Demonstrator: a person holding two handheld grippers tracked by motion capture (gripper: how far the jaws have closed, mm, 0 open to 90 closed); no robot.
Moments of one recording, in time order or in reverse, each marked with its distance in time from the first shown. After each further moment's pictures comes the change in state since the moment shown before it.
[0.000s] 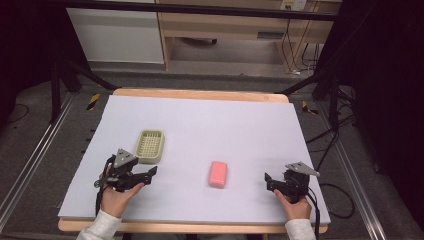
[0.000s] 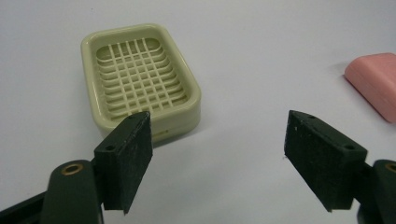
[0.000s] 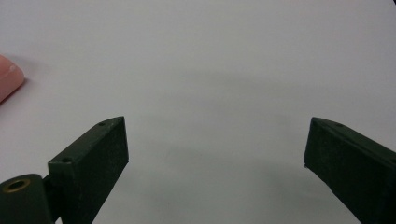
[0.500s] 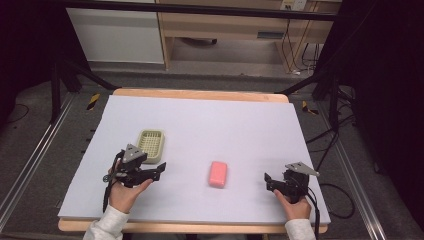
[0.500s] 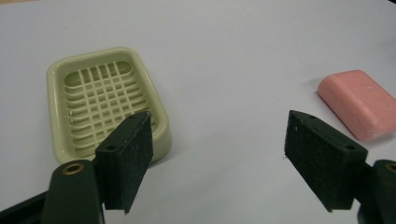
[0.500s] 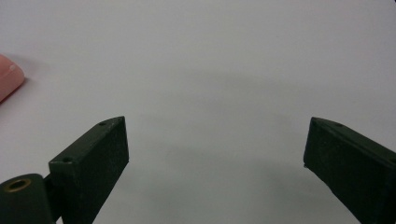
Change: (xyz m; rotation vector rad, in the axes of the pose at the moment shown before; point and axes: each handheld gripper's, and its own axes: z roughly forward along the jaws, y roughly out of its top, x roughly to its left) left arm -0.018 0.019 0.009 -0.014 -0.042 0.018; right arm 0.001 0.000 0.000 0.002 -0.001 0.004
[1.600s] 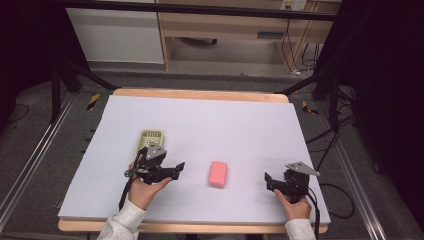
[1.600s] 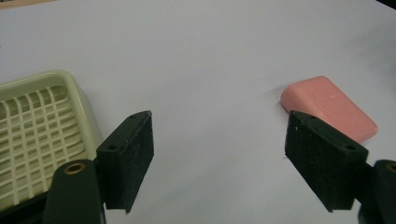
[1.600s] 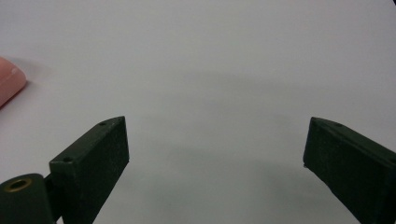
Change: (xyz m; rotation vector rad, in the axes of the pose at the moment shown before) left arm -0.037 0.018 0.027 0.024 -0.052 0.053; right arm 0.000 0.001 -0.001 -0.003 0.003 0.009
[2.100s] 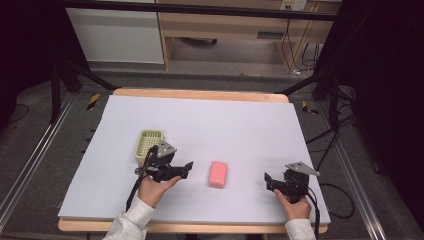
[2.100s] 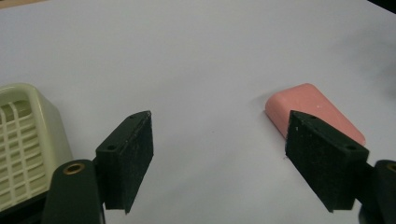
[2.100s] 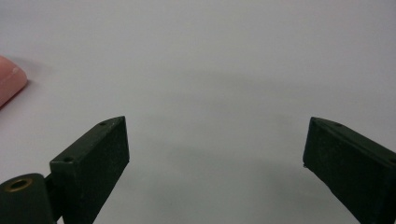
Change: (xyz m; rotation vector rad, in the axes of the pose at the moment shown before) left arm -0.016 0.010 0.016 0.010 -0.023 0.013; right arm 0.000 0.000 0.000 0.003 0.004 0.001
